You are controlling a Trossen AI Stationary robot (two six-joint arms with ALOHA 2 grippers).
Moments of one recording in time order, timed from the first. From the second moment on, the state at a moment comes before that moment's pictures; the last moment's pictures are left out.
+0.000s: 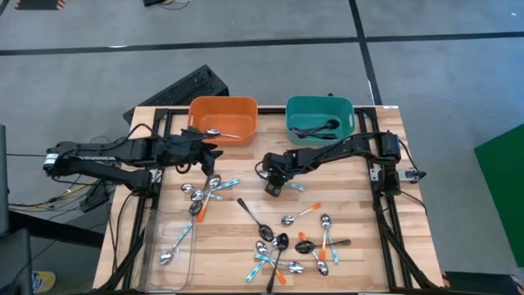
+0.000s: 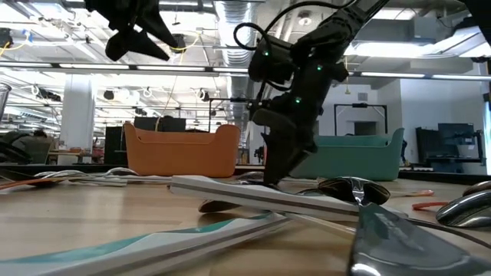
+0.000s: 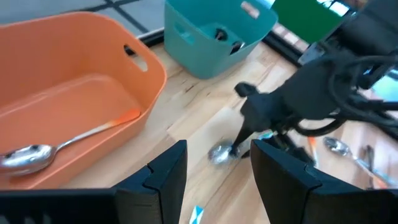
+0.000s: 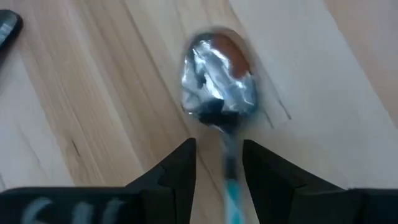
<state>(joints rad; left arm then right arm) 0.05 0.92 0.84 -0.50 -0.37 -0.62 -0.09 1.96 1.19 -0.34 0.03 0.39</state>
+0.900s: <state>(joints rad) 0.04 0.94 0.84 -0.49 -0.31 -0.67 -0.17 1.69 1.19 -0.15 -0.20 0.39</state>
